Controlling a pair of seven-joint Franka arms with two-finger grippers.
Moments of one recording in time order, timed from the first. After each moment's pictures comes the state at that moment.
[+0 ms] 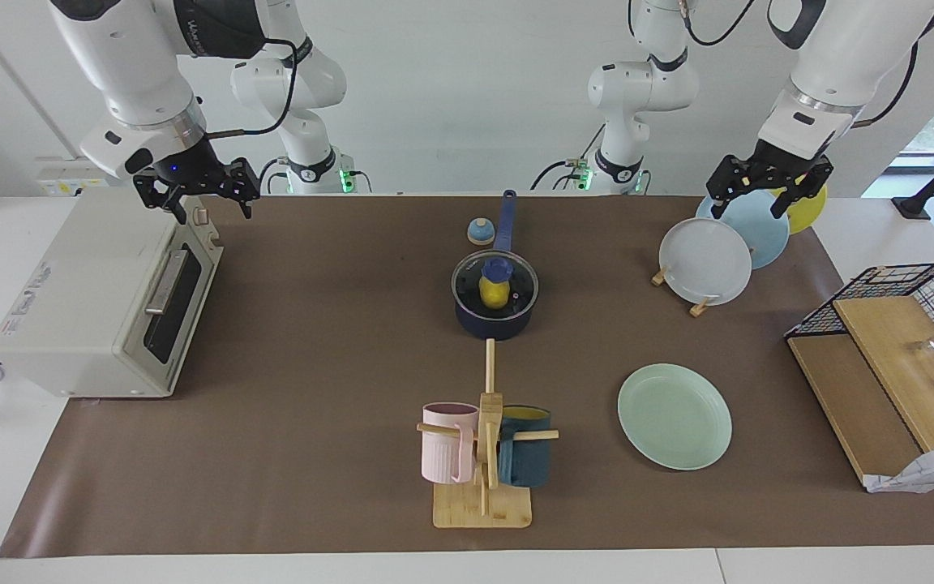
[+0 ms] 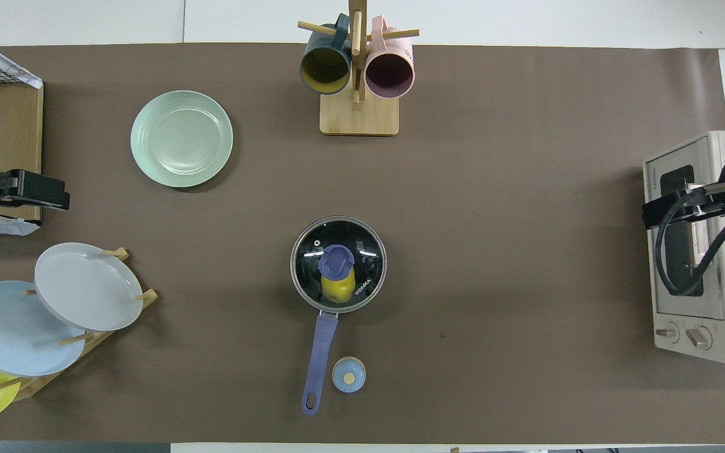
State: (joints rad) left arm -0.08 -0.07 -0.03 -1.64 0.00 1.57 -0.04; right arm 0.05 -0.03 -0.02 -1.64 -0.06 1.51 -0.11
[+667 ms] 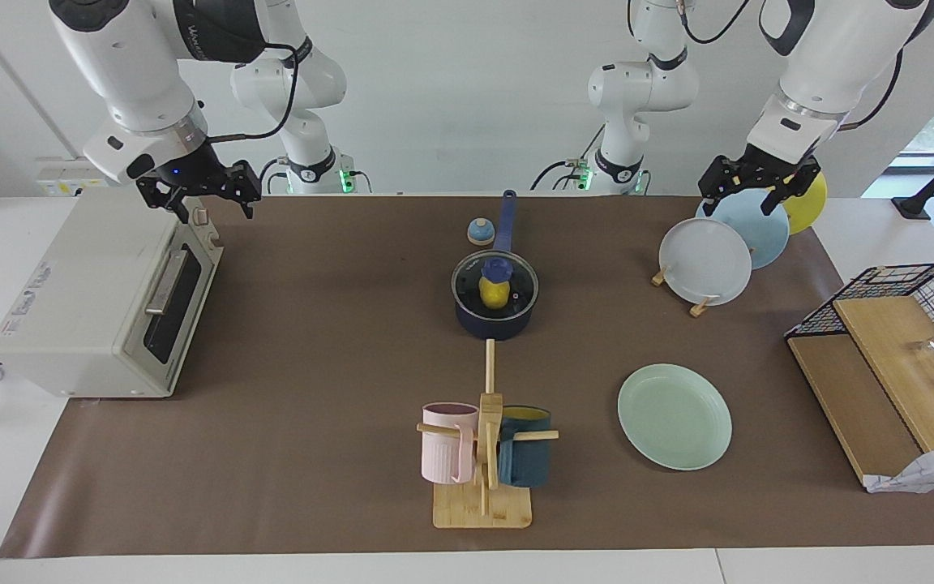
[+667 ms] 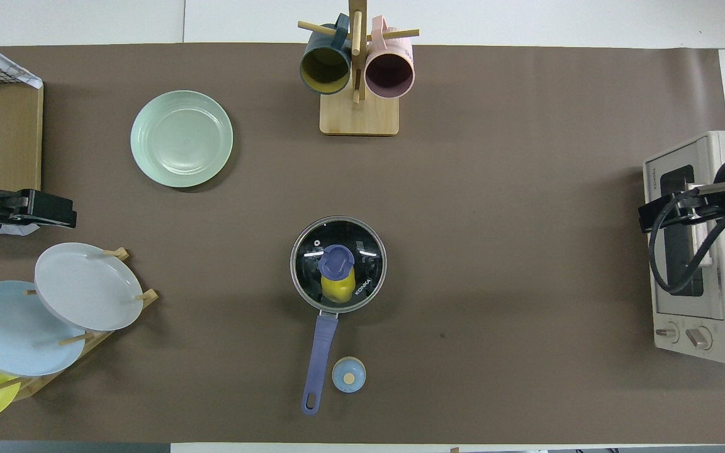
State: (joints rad) left arm -0.09 -0.10 -0.03 -1.70 0.00 1.57 -0.04; right arm 0.06 -0.03 -0.03 -1.64 -0.06 1.49 -0.07
